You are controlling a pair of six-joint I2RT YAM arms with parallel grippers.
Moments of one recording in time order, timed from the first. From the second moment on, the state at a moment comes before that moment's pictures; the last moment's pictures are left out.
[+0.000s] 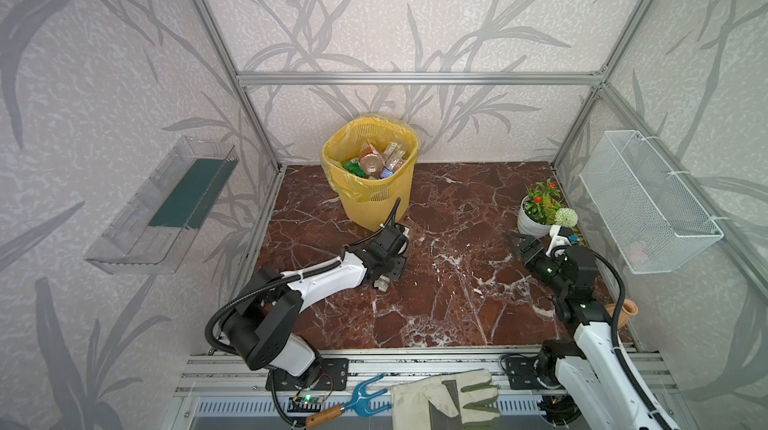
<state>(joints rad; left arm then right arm) -0.71 1.48 0.83 -0.35 -0.16 -0.24 -0.06 0.69 0.34 0.00 -0.44 0.87</state>
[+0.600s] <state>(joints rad) -0.82 0.84 0.79 -0.32 -0.27 -0.20 -0.05 0.71 0.34 0.00 -0.45 0.85</state>
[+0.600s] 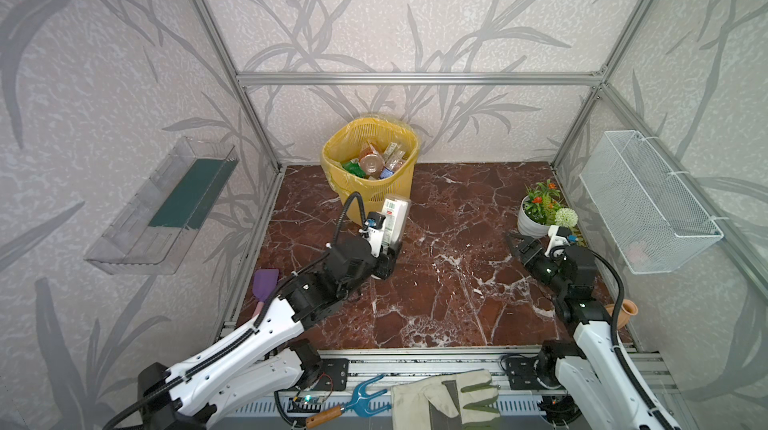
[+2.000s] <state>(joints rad) -0.29 1.76 1.86 -0.73 -0.06 -0.01 0.00 0.66 0.35 -0.04 -0.41 0.84</state>
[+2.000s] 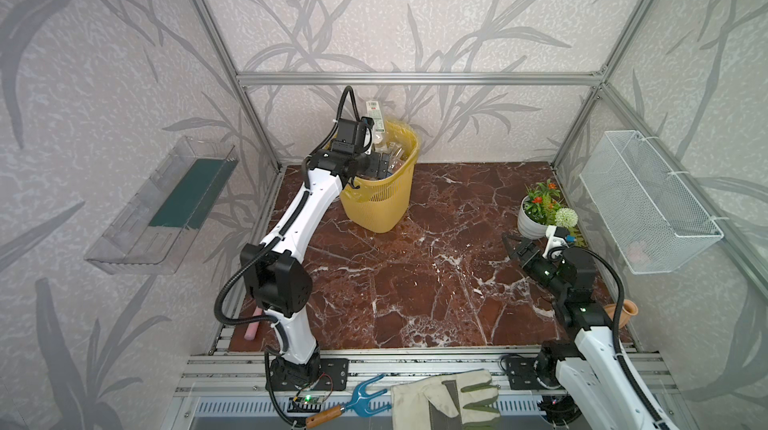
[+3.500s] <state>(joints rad) -0.28 1.12 1.24 -0.40 -0.17 -0.21 0.19 0.92 0.65 -0.08 -0.37 0.61</state>
